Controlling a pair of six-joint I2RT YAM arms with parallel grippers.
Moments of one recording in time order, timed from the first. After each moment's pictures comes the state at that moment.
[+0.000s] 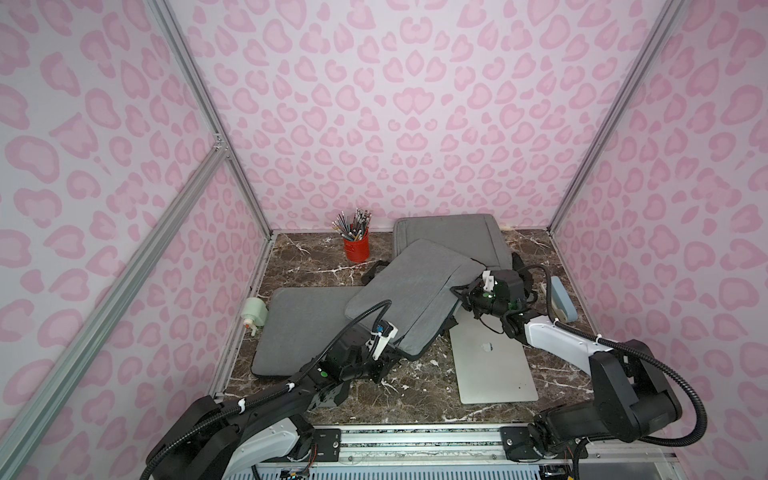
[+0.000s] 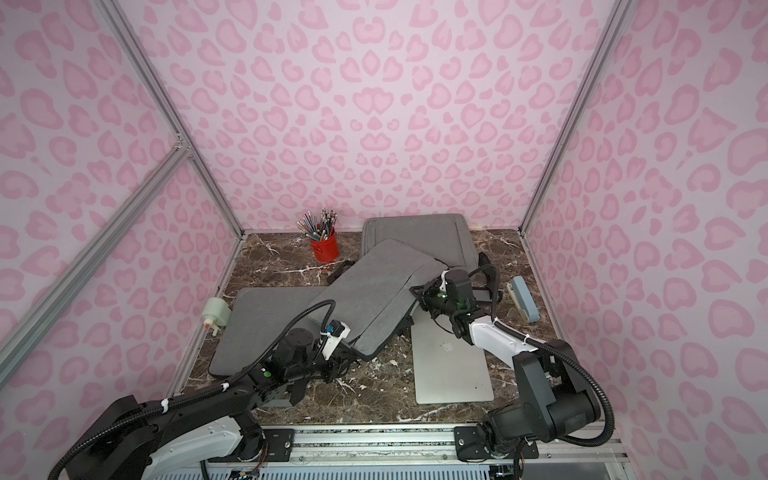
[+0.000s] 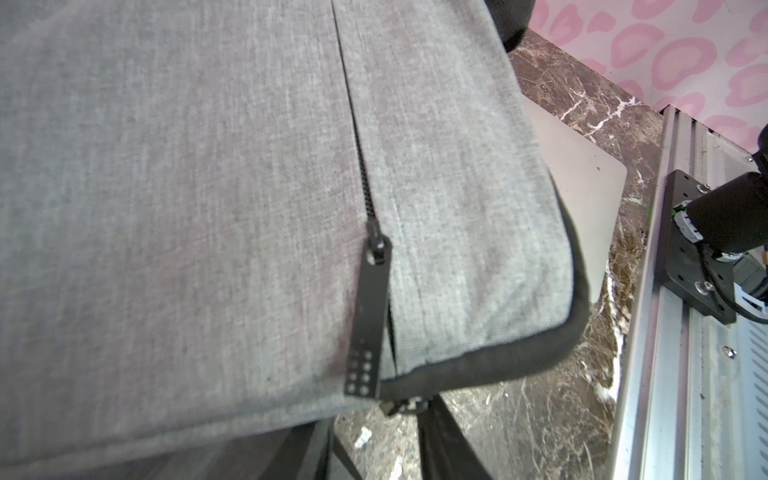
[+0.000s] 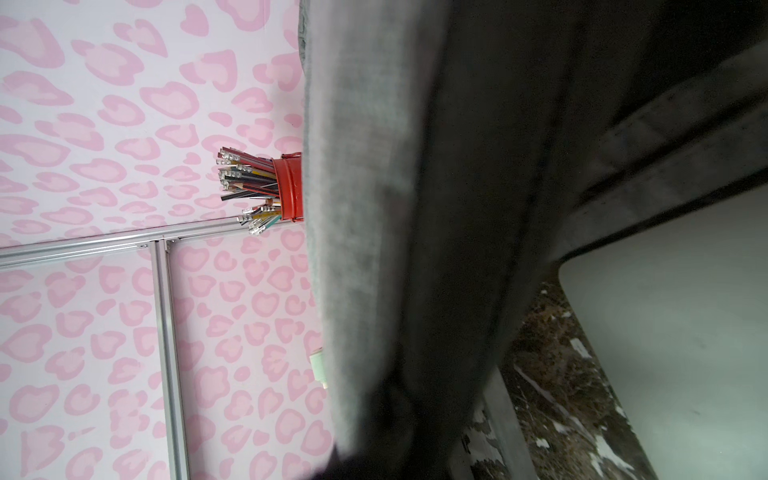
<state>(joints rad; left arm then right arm) -0.75 1.10 0.32 0.19 0.28 -0.10 0.32 1.45 0.70 0.25 -0.41 1.35</state>
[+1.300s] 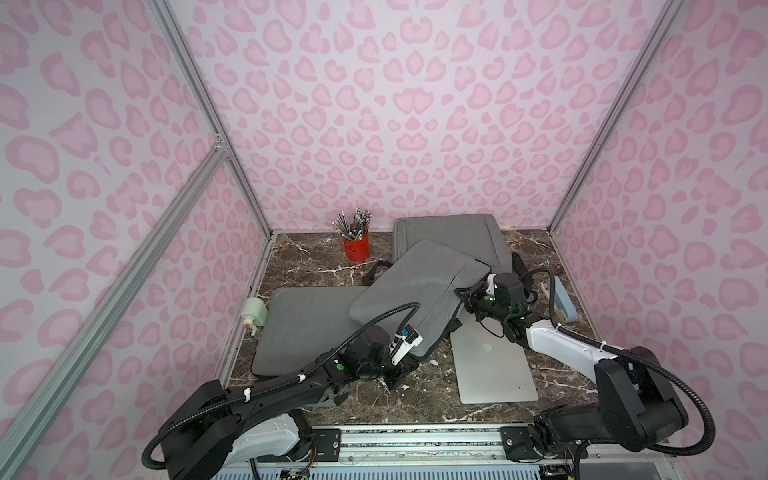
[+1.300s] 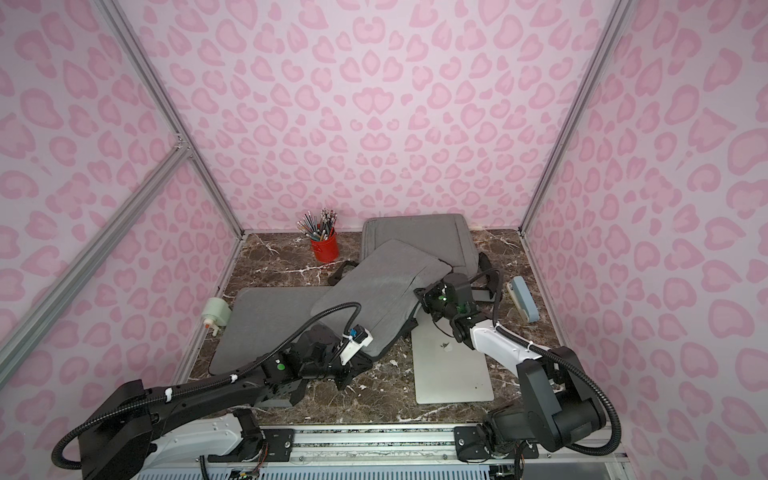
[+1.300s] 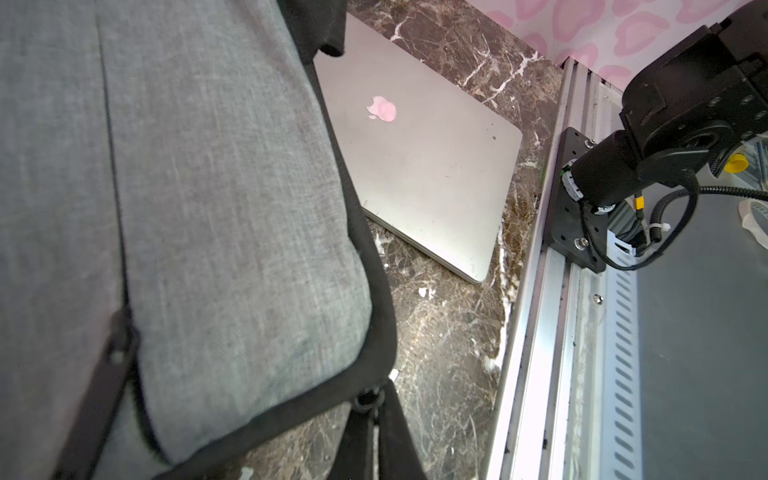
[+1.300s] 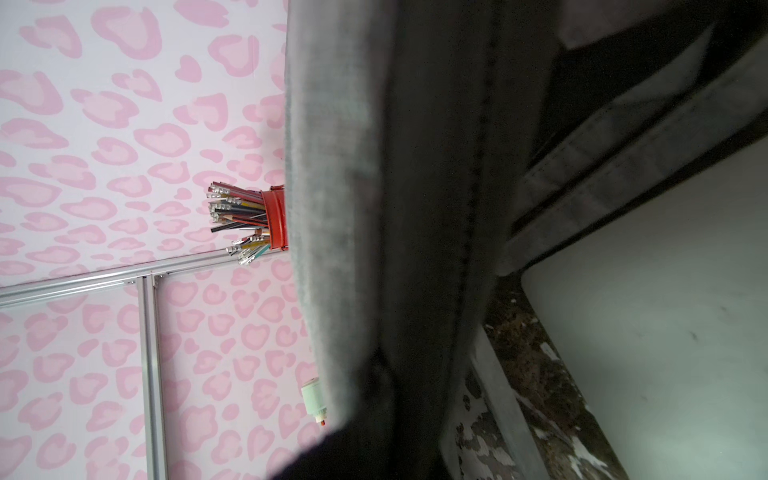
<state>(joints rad) -0.94 1.19 0.54 -0.03 0.33 -0.13 0.35 1.40 0.67 0.21 -0.27 1.38</state>
